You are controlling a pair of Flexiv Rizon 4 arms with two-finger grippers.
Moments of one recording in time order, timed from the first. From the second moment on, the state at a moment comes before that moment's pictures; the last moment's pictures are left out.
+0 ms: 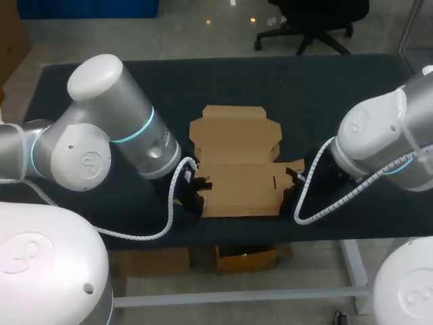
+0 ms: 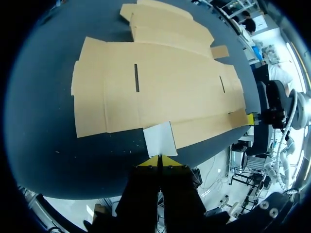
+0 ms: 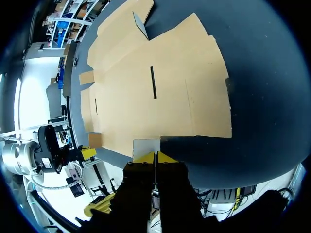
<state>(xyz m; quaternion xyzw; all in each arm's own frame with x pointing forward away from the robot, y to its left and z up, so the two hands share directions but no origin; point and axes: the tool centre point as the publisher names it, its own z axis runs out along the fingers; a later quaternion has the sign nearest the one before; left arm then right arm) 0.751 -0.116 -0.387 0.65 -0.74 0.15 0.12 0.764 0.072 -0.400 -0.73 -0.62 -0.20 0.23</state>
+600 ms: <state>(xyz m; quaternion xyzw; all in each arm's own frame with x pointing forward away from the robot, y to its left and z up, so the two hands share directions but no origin) 0.751 -0.122 -0.389 0.64 -0.74 0.14 0.12 0.764 0.081 -0.399 -0.72 -0.63 -0.20 0.23</state>
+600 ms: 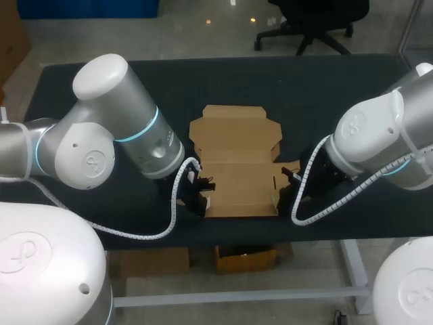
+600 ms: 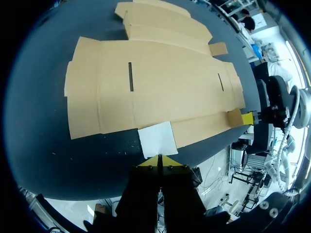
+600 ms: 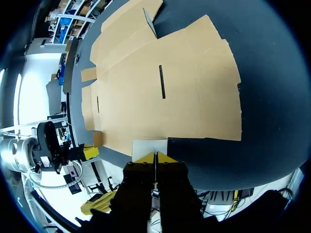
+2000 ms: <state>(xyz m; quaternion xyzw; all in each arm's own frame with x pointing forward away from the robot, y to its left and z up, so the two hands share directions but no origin) 0.758 -0.130 -0.392 0.64 -0.74 0.15 0.11 0.760 0.095 -0.404 -0.71 -0.65 -0.18 0.22</state>
